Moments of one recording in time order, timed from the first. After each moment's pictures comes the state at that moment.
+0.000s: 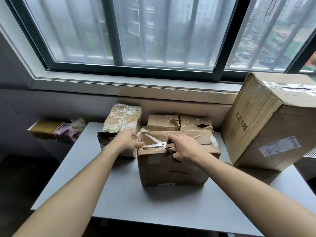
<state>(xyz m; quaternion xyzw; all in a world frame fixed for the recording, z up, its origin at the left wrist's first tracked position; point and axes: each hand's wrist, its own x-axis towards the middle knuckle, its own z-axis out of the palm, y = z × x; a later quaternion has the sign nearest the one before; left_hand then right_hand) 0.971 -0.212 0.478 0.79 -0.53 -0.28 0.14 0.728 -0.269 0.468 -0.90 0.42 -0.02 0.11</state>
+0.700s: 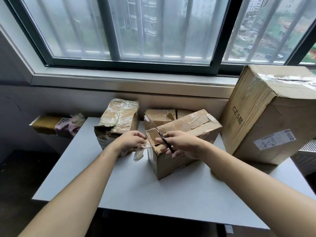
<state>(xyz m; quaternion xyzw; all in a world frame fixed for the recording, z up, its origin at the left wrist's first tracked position) 0.926 -0.200 0.464 0.71 -0.36 -0.52 0.33 0.713 -0.234 0.519 -0.62 0.43 -0.07 0.66</state>
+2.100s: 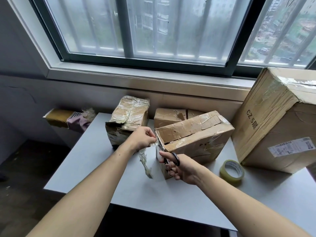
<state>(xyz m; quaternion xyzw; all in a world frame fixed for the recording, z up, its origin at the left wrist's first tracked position) 0.928 -0.199 0.461 0.74 -0.47 -0.36 0.31 0.728 -0.194 0.453 -0.47 0.46 -0.07 0.75</state>
